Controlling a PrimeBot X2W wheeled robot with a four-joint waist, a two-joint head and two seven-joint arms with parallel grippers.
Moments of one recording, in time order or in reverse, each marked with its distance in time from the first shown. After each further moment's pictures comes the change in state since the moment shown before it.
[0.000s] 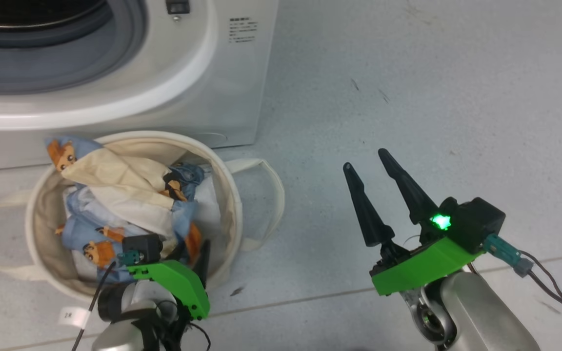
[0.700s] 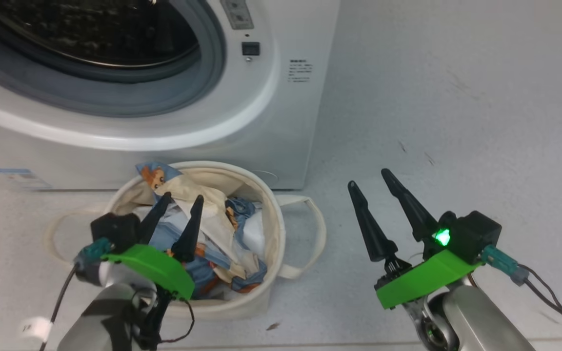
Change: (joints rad) left arm 0.123 0.160 0.109 -0.498 0.161 0.021 -0.046; right arm 0.032 -0.013 0.005 0.048 0.021 0.000 0.000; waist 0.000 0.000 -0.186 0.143
